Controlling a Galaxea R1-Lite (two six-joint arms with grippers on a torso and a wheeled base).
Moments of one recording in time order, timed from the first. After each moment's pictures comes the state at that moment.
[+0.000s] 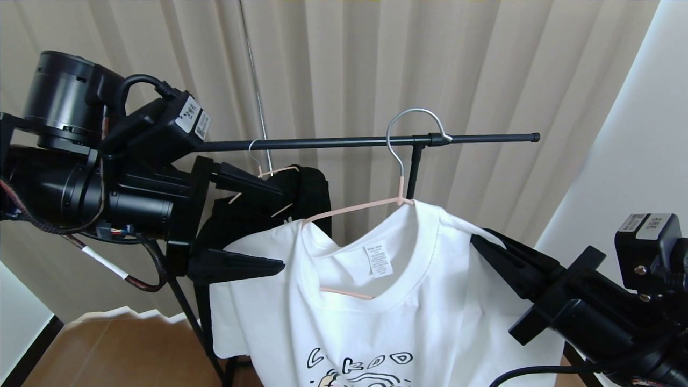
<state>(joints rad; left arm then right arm) -0.32 1.55 -1.26 0.37 -0.85 0.85 0.75 1.52 -0.20 -1.45 -0.16 -0.08</state>
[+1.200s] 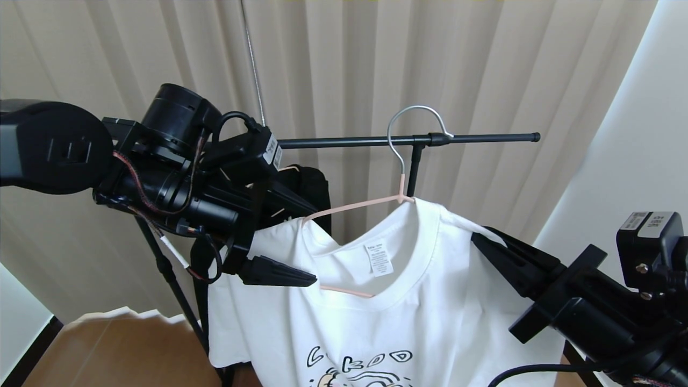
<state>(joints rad) -0.39 1.76 -1.44 0.53 -0.85 0.97 0.75 1.52 -0.20 -1.45 -0.16 -0.08</state>
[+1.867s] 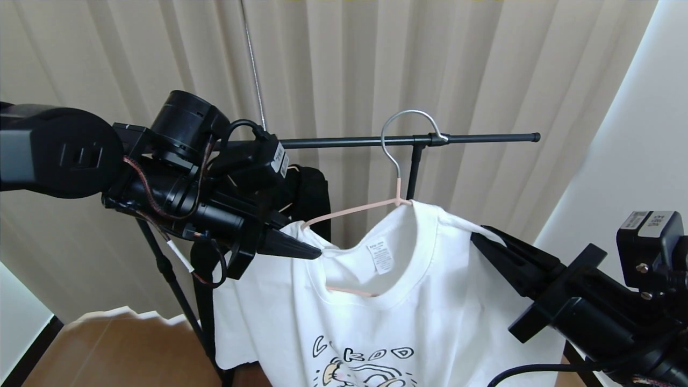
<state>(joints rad) -0.40 1.77 -1.43 0.53 -0.84 0.97 0.75 1.52 -0.20 -1.45 -0.16 -0.08</state>
